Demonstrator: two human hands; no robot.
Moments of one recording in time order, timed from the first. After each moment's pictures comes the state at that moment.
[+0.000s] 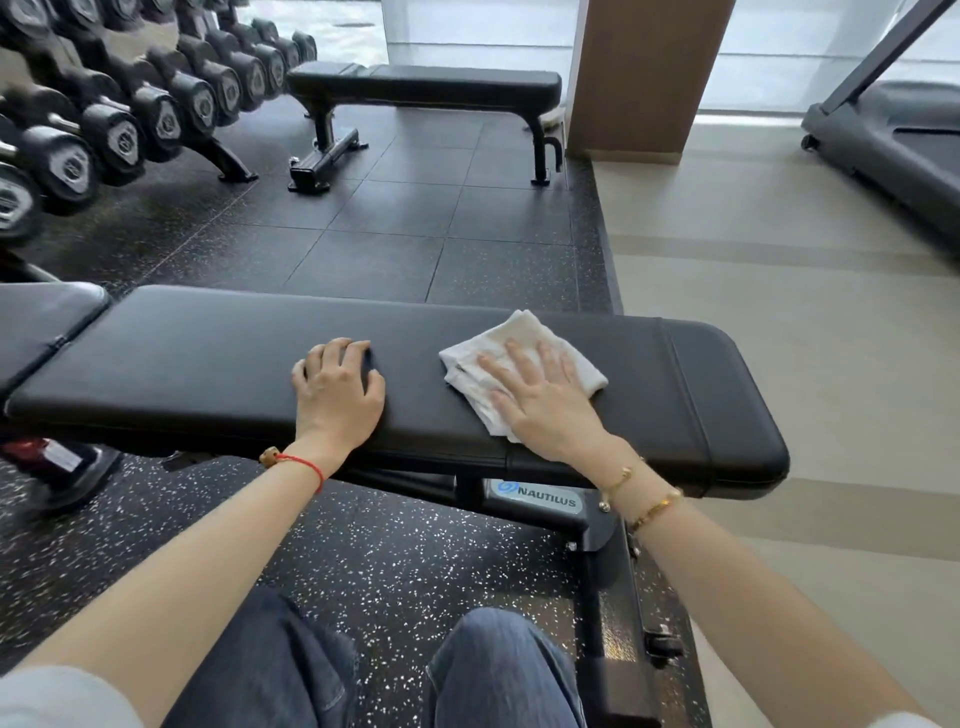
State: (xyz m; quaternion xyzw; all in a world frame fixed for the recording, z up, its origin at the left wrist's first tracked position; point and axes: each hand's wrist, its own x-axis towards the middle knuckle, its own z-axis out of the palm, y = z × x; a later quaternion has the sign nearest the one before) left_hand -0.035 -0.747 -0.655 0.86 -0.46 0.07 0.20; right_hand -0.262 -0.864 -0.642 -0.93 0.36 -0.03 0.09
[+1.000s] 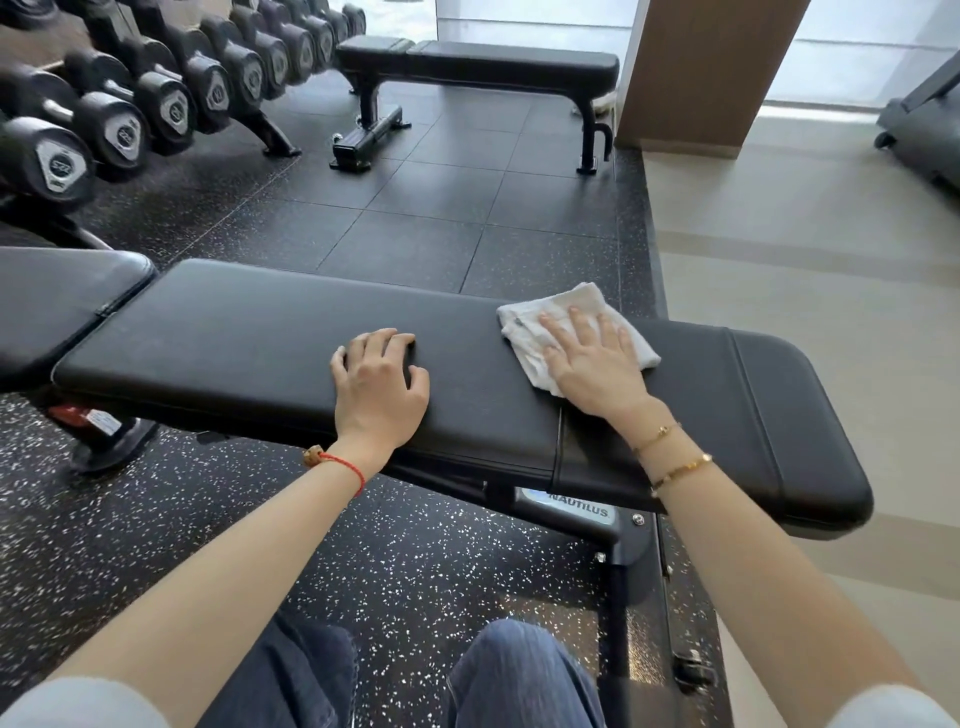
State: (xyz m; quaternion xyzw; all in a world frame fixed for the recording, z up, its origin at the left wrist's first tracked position) left_hand -0.032 -0.749 -0.662 0.86 -0.44 0.09 0.25; right_hand -0.223 -0.915 -0.639 -0.90 0.44 -0.01 0.09
